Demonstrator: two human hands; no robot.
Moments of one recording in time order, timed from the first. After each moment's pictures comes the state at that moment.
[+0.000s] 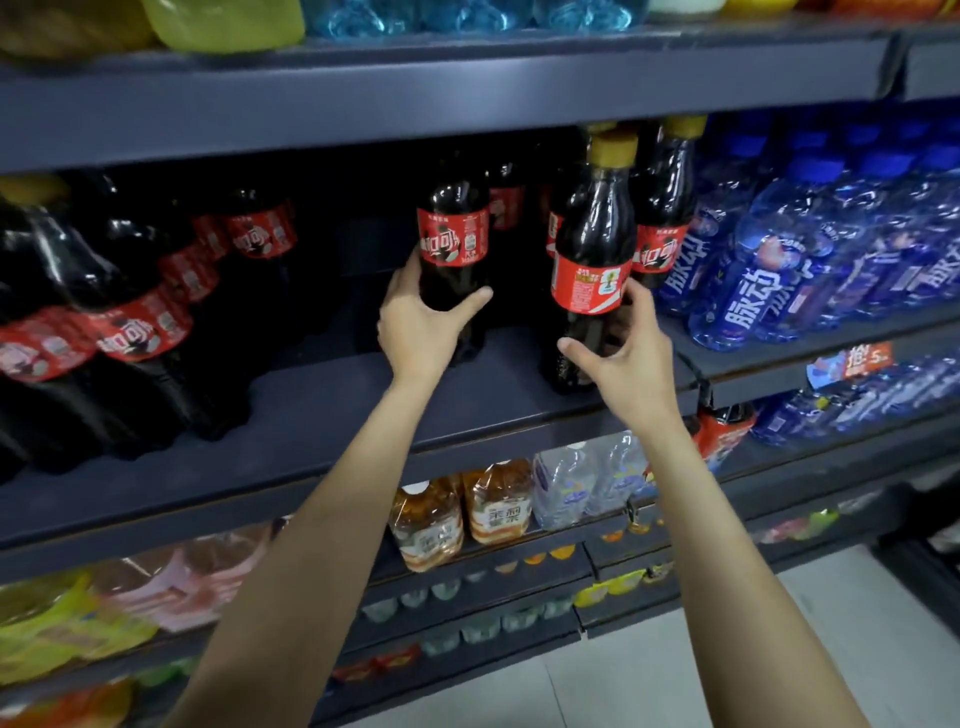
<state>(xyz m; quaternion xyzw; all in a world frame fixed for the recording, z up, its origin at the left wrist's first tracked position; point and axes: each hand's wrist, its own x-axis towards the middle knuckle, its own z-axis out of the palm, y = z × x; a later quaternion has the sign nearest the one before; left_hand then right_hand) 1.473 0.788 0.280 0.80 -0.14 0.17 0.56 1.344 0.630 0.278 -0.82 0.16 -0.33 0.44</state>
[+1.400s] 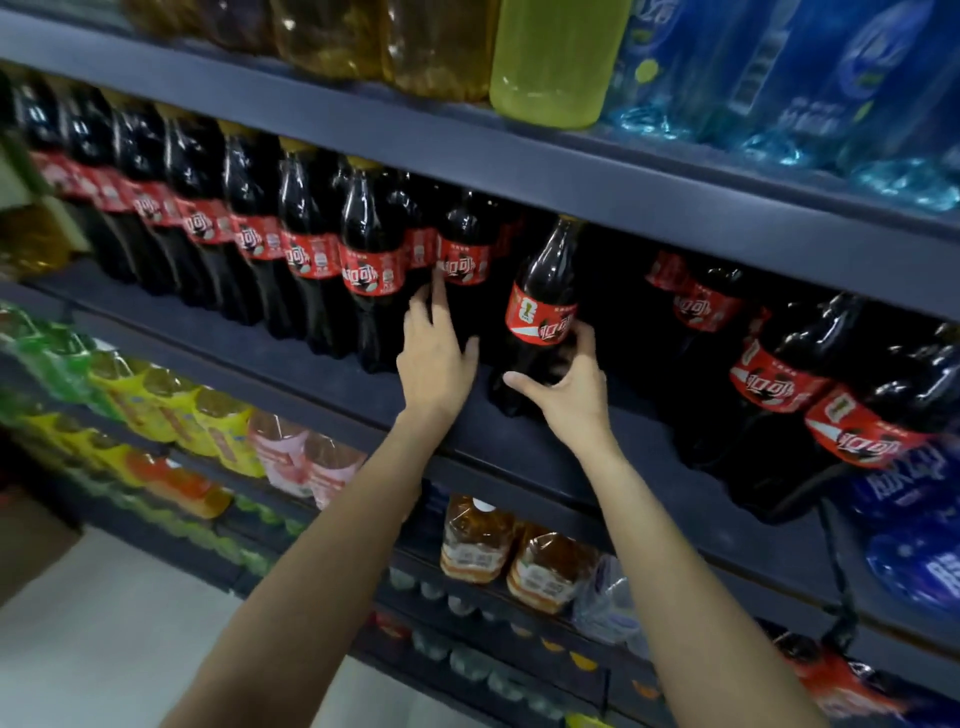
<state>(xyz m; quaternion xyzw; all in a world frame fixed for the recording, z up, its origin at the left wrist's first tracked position) 1.460 0.882 0.274 0.89 0.08 0.32 0.31 1.450 0.734 0.287 -0.85 -0.07 -0.10 0.51</state>
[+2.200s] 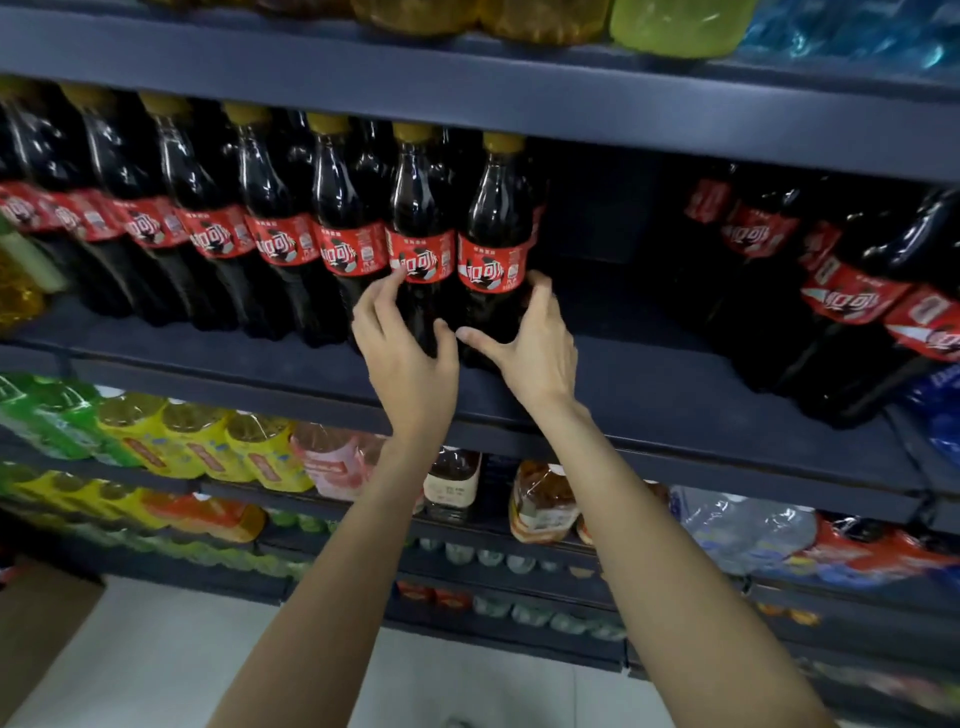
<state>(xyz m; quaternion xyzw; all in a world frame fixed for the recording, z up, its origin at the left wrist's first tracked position) 1.422 0.966 0.262 0.78 0.02 0.44 0.45 1.445 0.853 0.278 -0.91 -0.01 -0.20 0.37</state>
